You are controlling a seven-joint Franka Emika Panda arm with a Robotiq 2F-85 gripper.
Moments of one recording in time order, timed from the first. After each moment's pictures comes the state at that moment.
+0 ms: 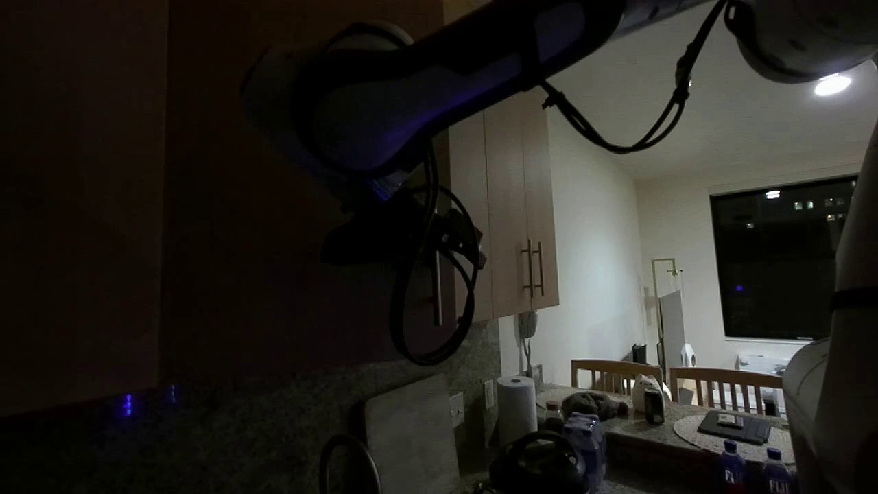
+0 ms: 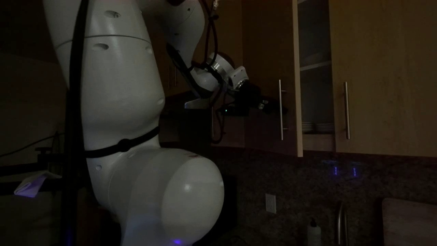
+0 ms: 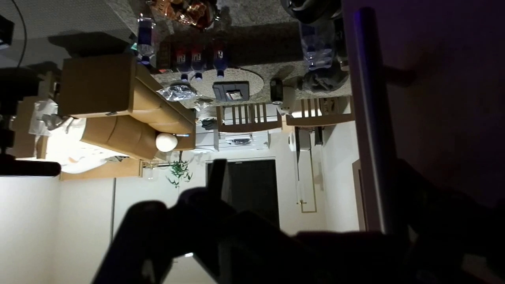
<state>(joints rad) 0.21 -0.30 0.36 -2.06 -0.78 1.32 2.09</state>
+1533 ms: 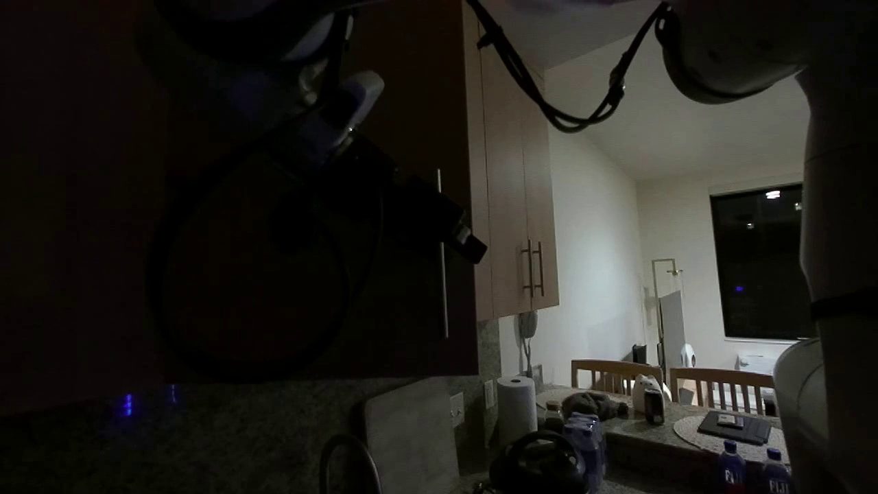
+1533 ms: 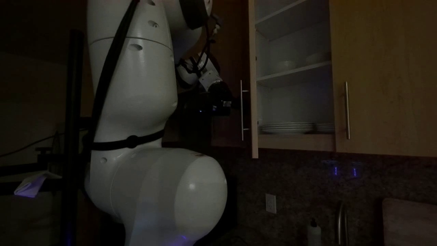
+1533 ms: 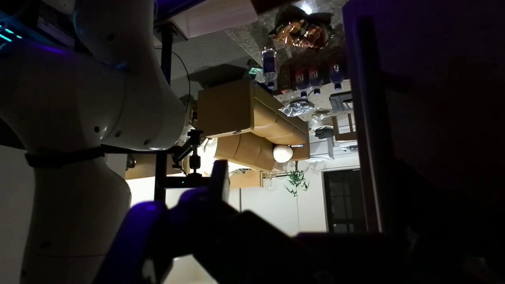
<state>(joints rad) 0.32 -0.13 0.45 -1.80 -0.47 0.88 2.54</state>
